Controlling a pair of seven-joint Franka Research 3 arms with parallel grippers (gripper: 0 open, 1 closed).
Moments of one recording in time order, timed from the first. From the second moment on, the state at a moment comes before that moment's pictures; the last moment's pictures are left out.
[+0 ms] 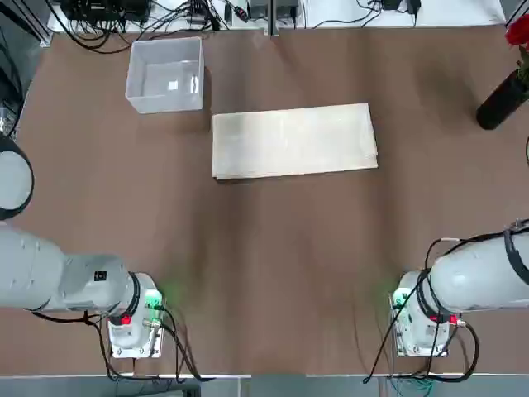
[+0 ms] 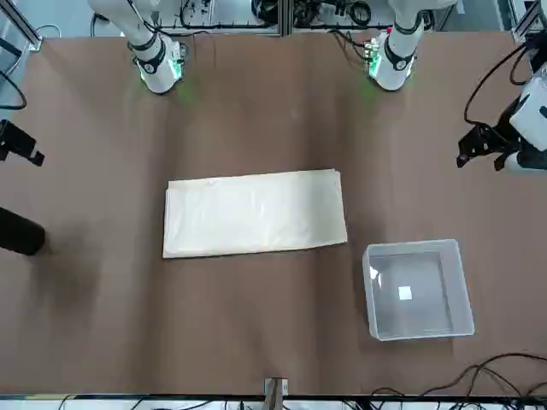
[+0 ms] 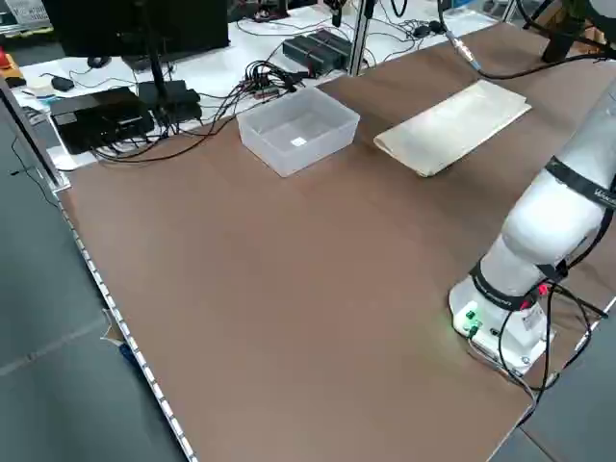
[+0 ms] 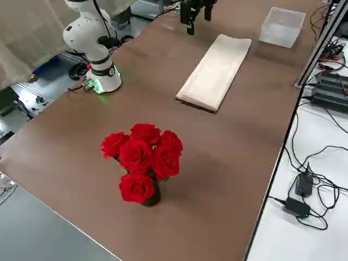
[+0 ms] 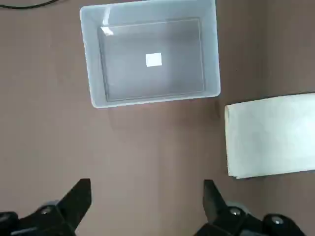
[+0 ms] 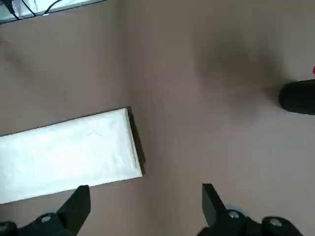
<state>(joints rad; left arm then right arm) 0.02 -0.02 -0.07 -1.66 -0.05 1.69 0.02 0.03 0.09 -0.11 -1.36 0.08 1.48 0.09</state>
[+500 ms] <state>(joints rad) 0.02 -0.02 -0.07 -1.66 -0.05 1.69 0.02 0.03 0.09 -0.11 -1.36 0.08 1.48 0.09</state>
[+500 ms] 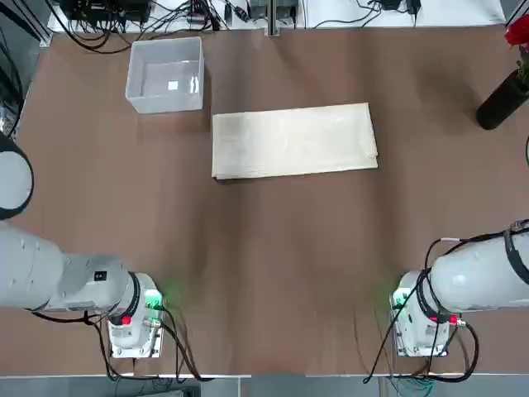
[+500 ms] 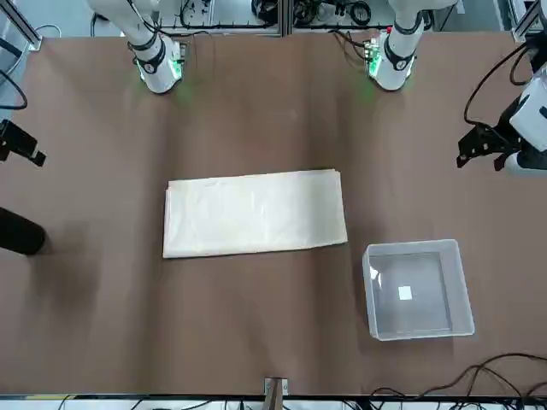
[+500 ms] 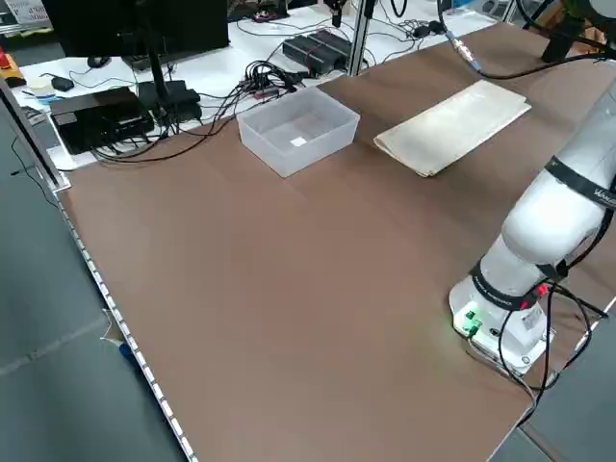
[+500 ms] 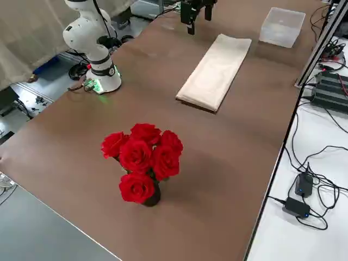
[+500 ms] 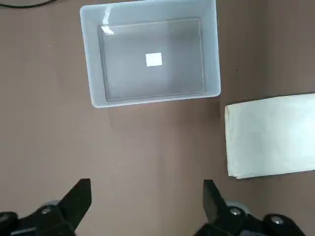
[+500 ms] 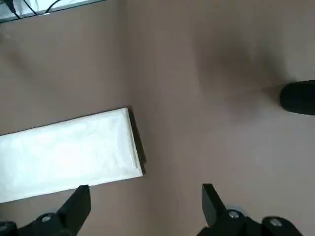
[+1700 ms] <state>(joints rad) 0.02 0.01 -0.07 -1.62 -0.05 1.69 0.02 0.03 0.33 -0.10 -1.56 0.12 1.63 0.09</state>
